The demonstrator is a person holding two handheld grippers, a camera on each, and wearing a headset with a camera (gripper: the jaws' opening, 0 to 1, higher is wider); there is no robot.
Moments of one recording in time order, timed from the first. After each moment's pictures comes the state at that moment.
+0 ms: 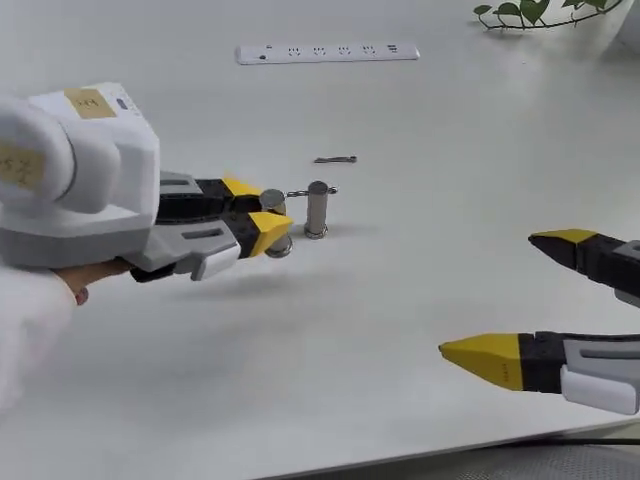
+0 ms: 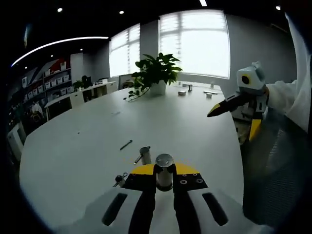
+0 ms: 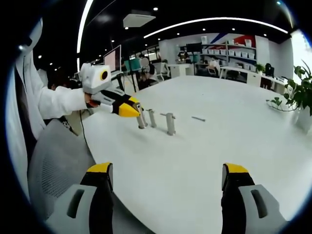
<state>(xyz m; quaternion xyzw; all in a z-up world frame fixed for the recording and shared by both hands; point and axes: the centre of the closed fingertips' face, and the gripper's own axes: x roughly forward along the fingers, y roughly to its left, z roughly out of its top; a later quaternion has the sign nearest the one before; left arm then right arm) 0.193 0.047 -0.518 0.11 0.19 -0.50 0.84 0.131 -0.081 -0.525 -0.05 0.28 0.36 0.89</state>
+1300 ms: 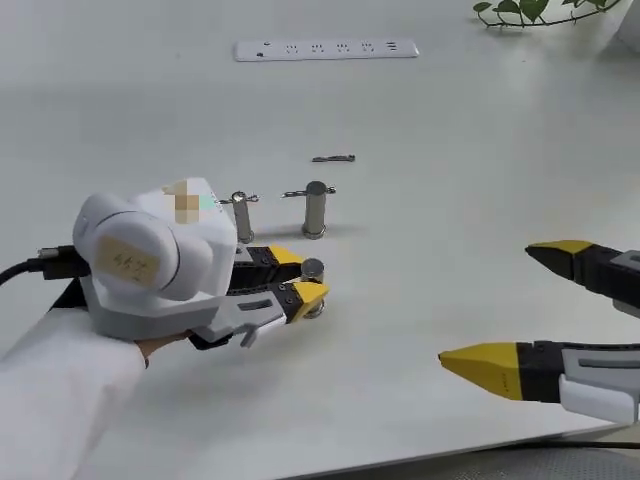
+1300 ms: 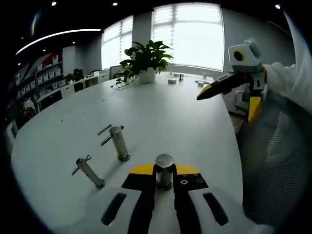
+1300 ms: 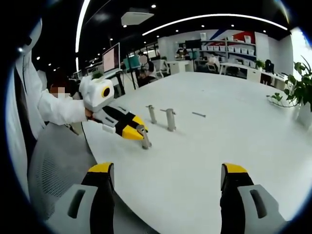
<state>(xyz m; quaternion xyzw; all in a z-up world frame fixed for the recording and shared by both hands) 0.174 0.027 -0.568 0.12 0.23 -0.52 0.82 0.128 -0.081 -0.530 -0.05 0.29 0.35 0.89</state>
